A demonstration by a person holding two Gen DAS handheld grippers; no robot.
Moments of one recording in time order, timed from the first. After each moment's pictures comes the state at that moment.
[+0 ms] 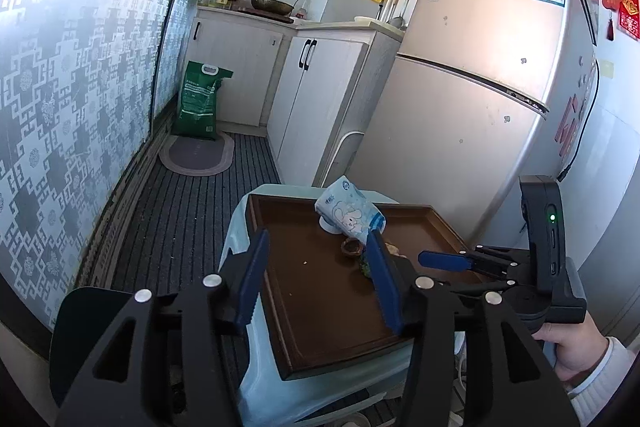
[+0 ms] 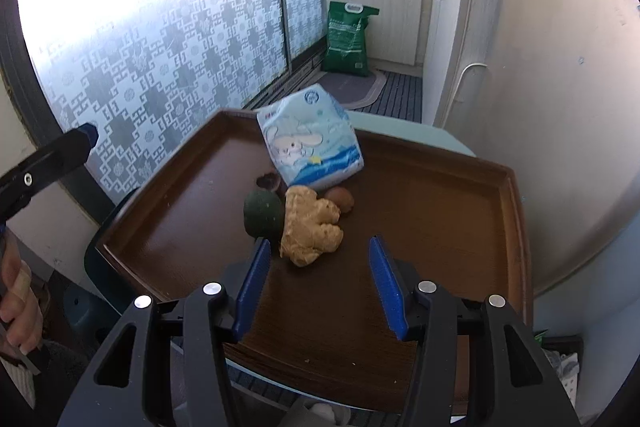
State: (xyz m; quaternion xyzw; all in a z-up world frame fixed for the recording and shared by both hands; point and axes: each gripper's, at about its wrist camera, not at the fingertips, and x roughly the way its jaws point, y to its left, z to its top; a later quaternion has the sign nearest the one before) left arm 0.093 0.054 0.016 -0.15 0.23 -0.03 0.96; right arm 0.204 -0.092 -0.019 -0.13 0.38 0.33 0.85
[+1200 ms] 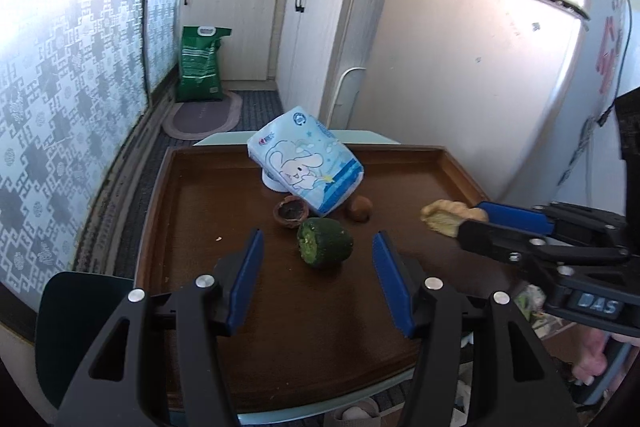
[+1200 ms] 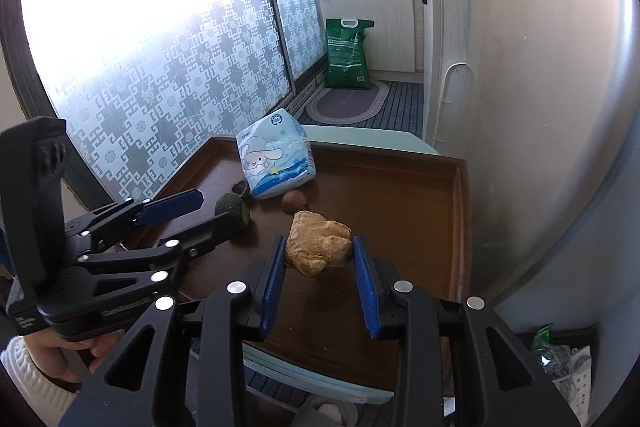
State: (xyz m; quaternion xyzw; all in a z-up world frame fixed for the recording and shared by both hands) left arm 0.167 -0.029 -0.021 -0.09 0.33 0.01 0.94; right arm 0.213 -0.161 0.004 -0.06 0.37 0.35 0.86
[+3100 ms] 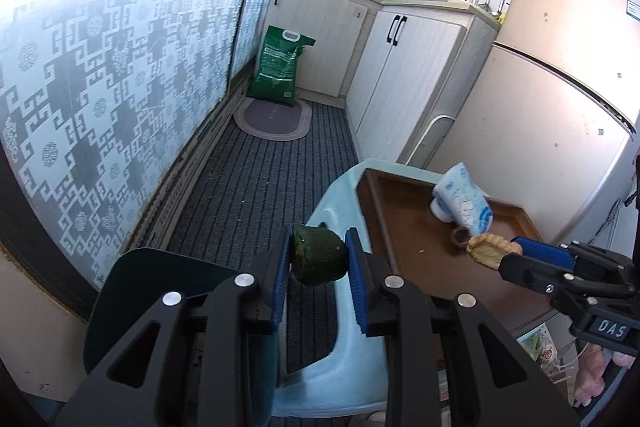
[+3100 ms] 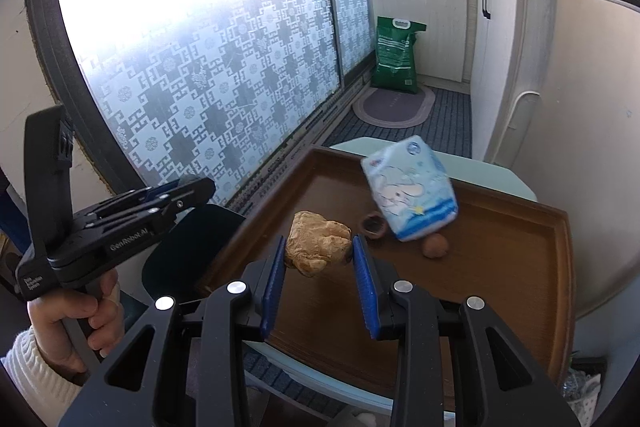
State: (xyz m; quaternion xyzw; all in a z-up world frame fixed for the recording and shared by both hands) left arm 0.101 0.108 -0.009 -0.18 0.30 0.10 0.93; right arm 0.178 -0.052 0.019 -0.10 0.36 0.41 0.83
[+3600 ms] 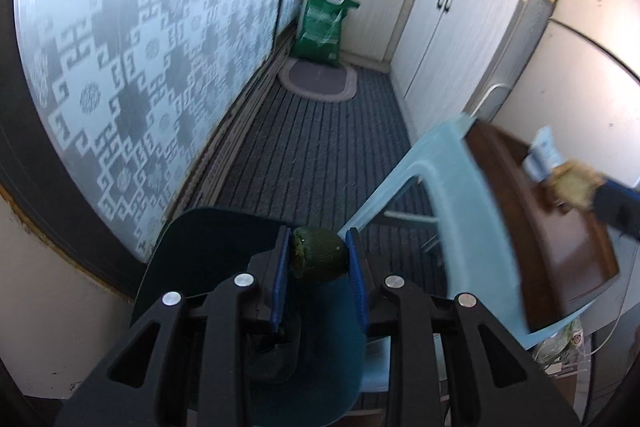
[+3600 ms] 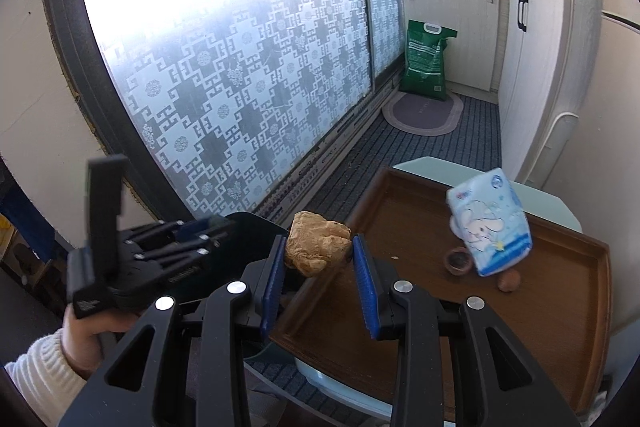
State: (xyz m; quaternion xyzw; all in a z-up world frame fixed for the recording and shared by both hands) left arm 0.085 0.168 -0.060 -0.19 0.38 0.15 0.89; right arm 0.158 0.008 0.026 -0.11 0.36 0.44 0.82
